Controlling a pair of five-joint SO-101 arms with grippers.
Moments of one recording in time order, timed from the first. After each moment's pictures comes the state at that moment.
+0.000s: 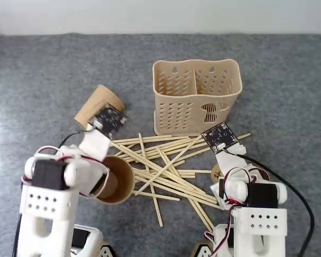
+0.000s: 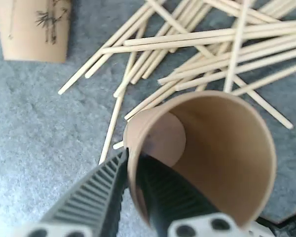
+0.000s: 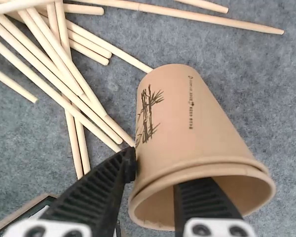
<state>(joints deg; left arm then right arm) 6.2 -49.5 35.9 98.9 -18.4 -0.5 -63.4 55.6 87.8 28.6</state>
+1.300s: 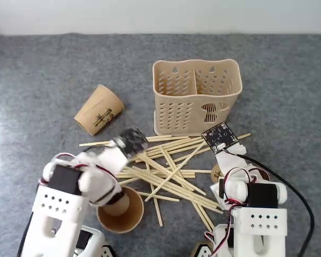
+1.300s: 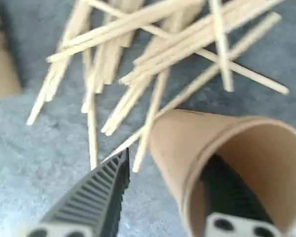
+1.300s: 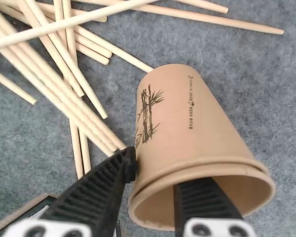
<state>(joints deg) 8.4 -51.0 48.0 90.9 -27.2 -0.5 -63.4 55.6 87.8 28.6</state>
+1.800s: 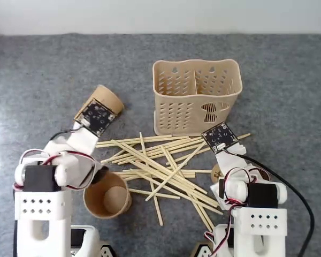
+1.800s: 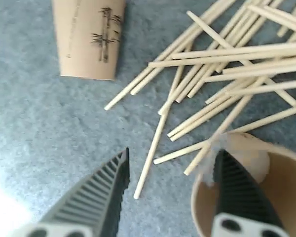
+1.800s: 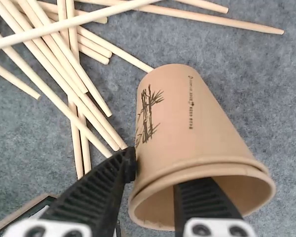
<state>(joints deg) -4.8 -51.0 39.5 87.8 -26.4 -0.5 -63.4 55.6 87.8 28.6</state>
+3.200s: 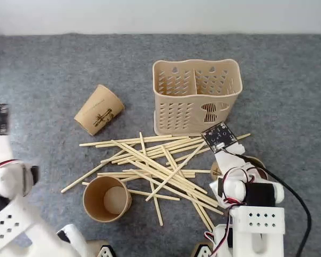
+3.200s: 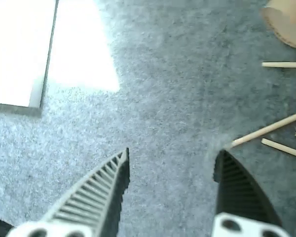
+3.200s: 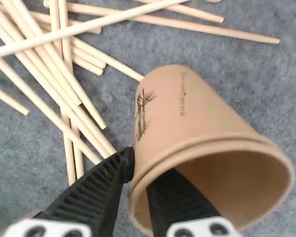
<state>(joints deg) -48.6 -51.3 29.6 93.0 -25.0 -0.4 -63.4 59.1 82.0 28.6</state>
